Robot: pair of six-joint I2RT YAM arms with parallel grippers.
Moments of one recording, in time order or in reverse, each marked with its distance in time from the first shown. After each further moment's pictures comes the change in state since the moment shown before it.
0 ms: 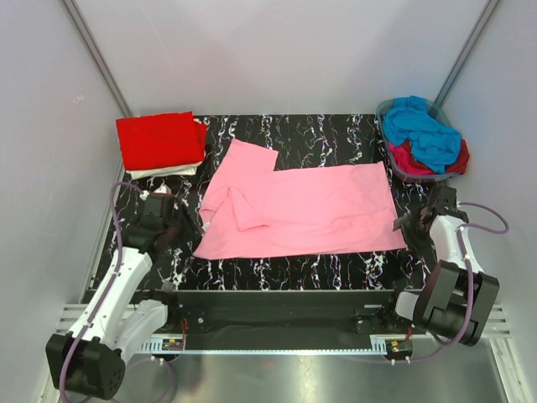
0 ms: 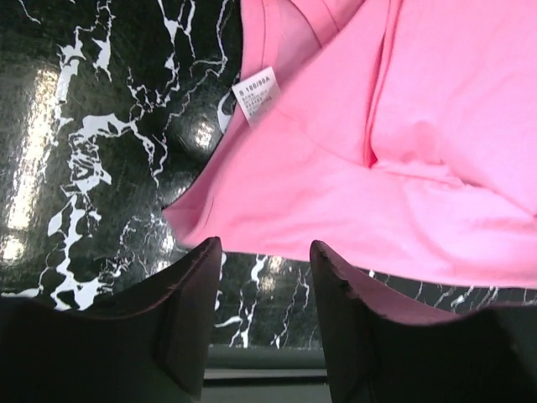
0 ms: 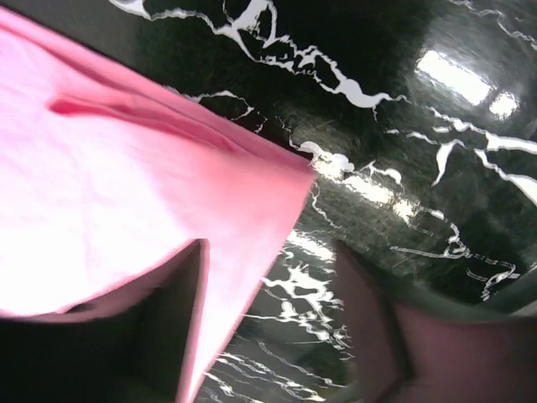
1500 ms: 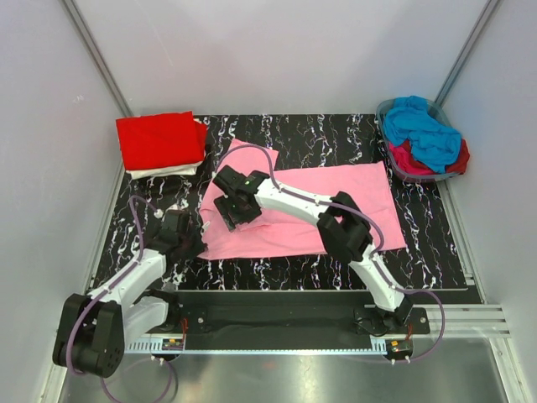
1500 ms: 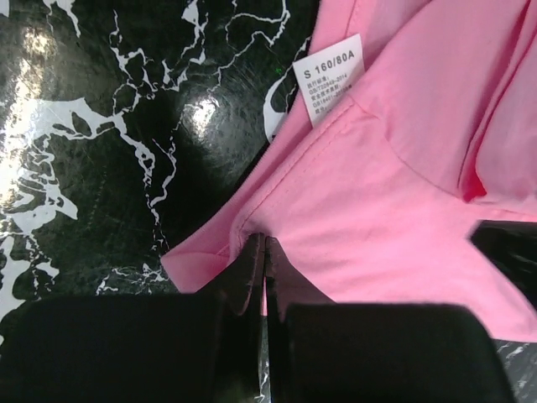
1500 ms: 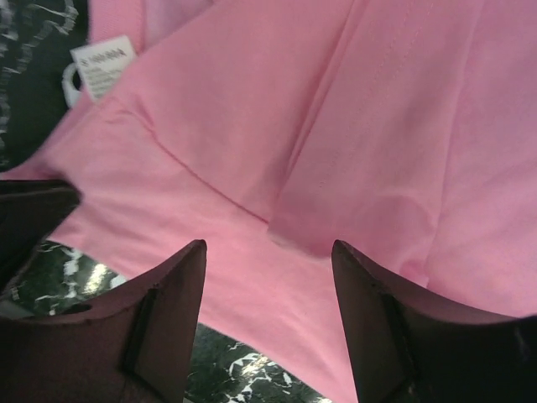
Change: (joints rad) left arm -0.053 0.138 -0.291 0.369 -0.040 -0.103; right arm 1.332 1.033 1.249 -0.095 -0.003 -0.404
